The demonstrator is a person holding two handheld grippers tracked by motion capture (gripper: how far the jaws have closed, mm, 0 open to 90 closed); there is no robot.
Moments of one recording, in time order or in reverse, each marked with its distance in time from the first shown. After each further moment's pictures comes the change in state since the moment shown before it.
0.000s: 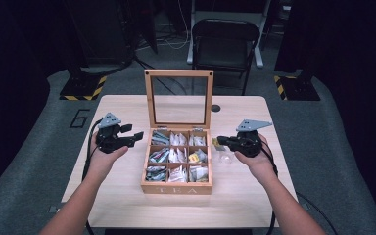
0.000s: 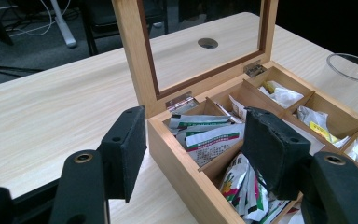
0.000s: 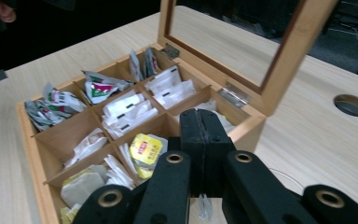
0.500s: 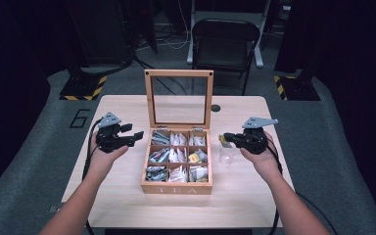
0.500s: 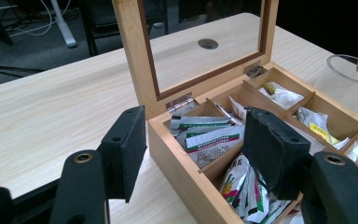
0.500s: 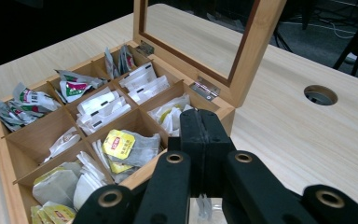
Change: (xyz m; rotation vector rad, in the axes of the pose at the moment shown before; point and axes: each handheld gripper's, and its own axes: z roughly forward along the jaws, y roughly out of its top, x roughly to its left) left arm 0.000 0.001 0.001 -0.001 0.001 -0.002; right arm -0.018 -0.003 -0.007 0.004 -0.054 0.020
